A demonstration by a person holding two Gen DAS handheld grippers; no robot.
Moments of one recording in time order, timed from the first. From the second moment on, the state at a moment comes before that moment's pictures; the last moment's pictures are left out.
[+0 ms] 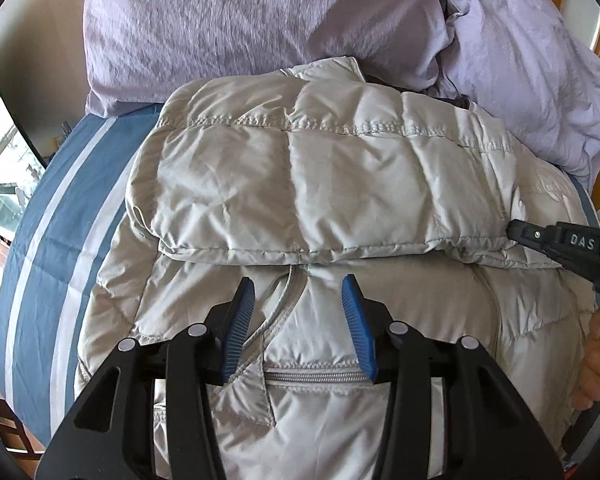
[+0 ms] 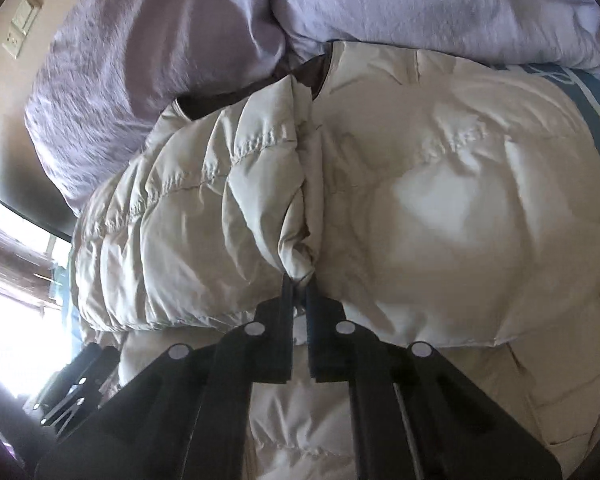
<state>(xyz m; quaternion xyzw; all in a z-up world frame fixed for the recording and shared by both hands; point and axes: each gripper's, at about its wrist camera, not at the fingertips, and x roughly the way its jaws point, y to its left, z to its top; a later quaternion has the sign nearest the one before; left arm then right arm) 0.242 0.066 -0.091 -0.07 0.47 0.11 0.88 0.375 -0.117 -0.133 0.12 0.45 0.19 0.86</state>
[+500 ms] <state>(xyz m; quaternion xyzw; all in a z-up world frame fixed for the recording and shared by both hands) 0.168 0.101 -0.081 -0.04 0.44 0.11 0.89 0.288 -0.202 -0.132 0.09 0.41 0.15 0.90</state>
